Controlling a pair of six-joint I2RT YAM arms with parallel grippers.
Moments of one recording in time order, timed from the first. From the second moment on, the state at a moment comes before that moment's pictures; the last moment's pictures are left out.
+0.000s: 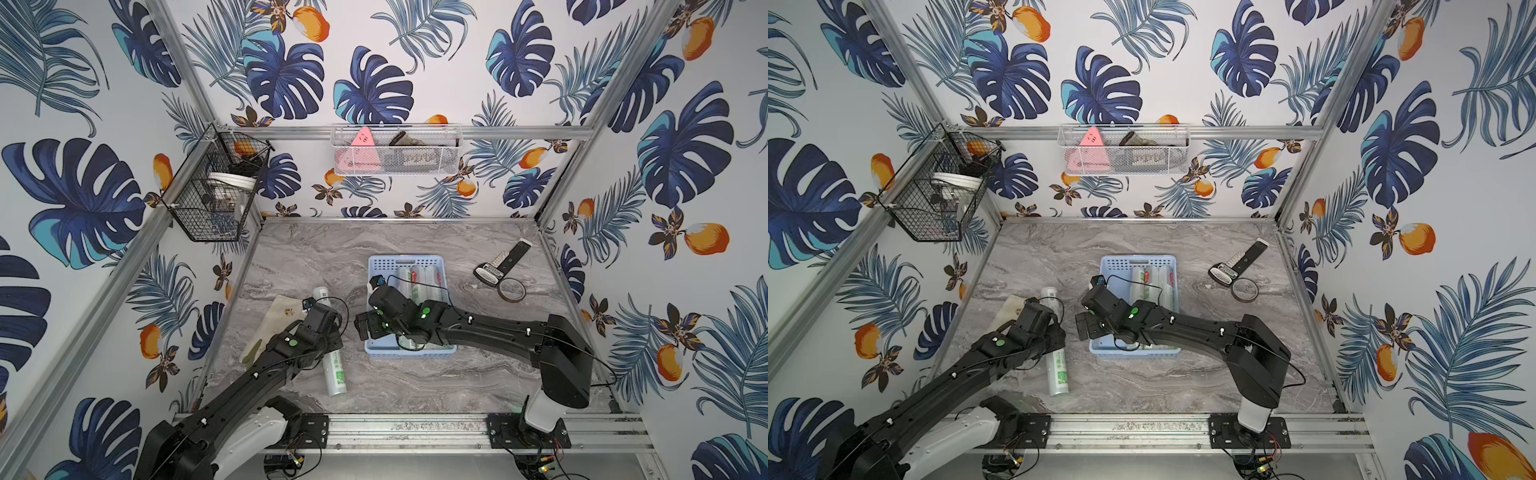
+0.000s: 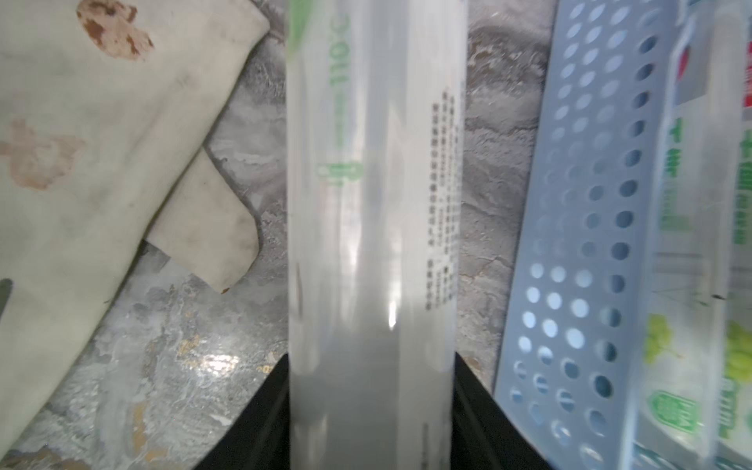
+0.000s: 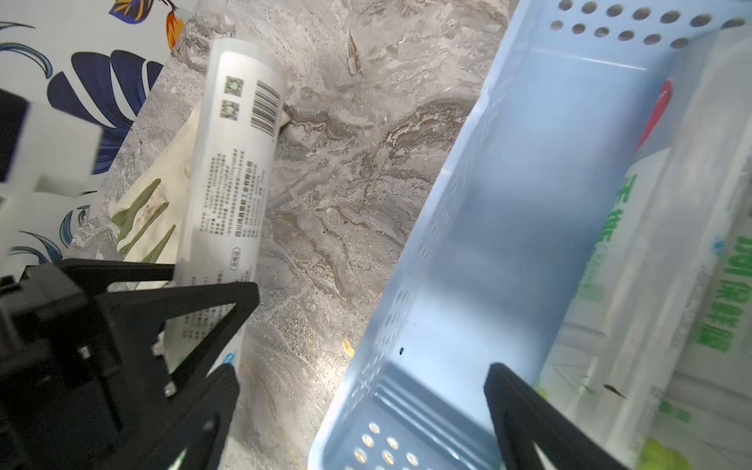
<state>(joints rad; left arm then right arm) -0.42 0.93 0.57 -0.64 -0.18 -0.76 1.07 1.73 1.30 -0.39 0.18 0.61</state>
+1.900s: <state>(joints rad) -0.58 1.67 1.15 -0.33 0.16 -0.65 0.71 1.36 0.99 -0.43 0.02 0.71</state>
